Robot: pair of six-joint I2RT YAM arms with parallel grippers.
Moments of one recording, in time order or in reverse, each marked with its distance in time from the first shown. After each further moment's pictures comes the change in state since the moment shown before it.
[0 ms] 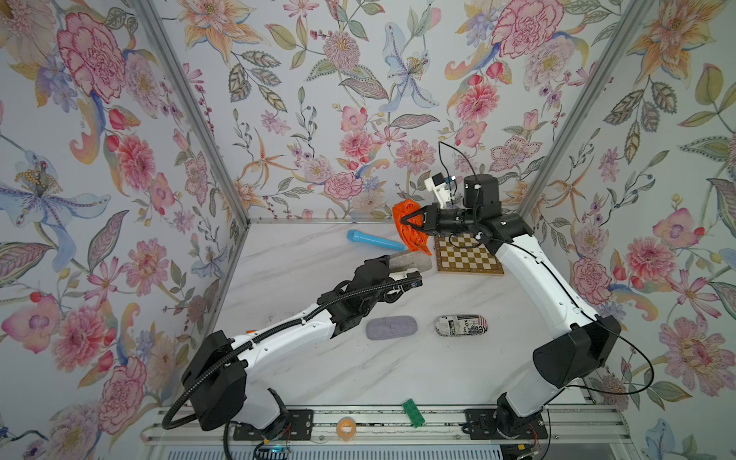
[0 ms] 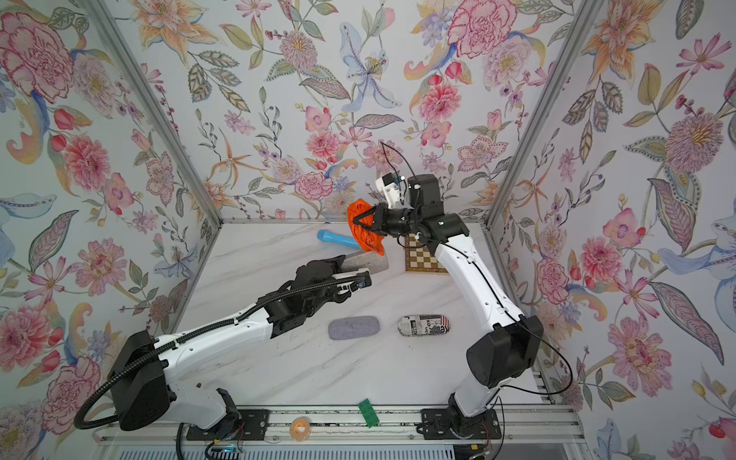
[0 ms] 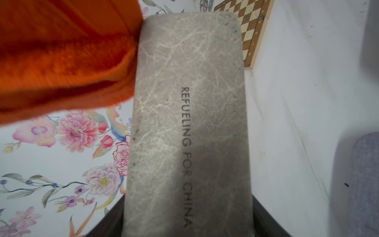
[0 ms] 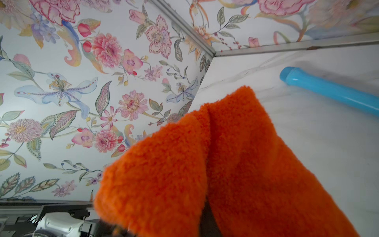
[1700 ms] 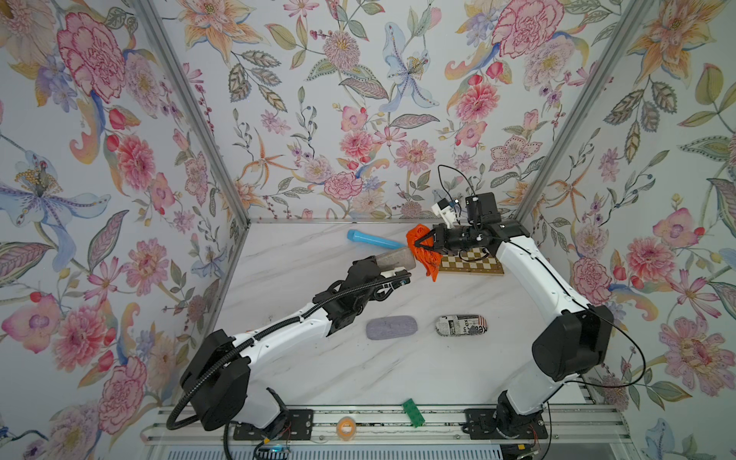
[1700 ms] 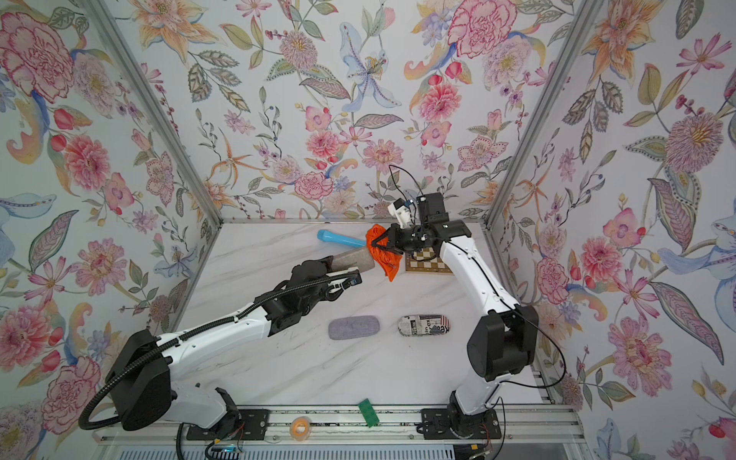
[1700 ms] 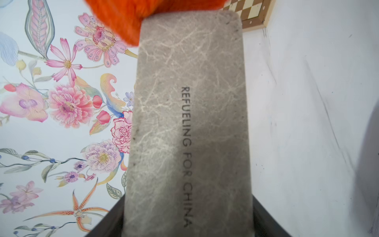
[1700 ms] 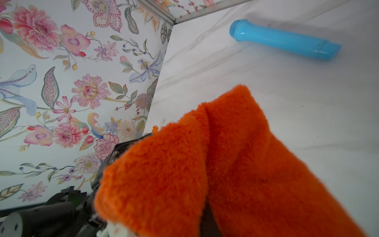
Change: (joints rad) left arm 0.099 -0.017 -0.053 -0.039 0.014 -0.084; right arm -0.146 -0.059 -0.179 -0.142 0.031 -0.184
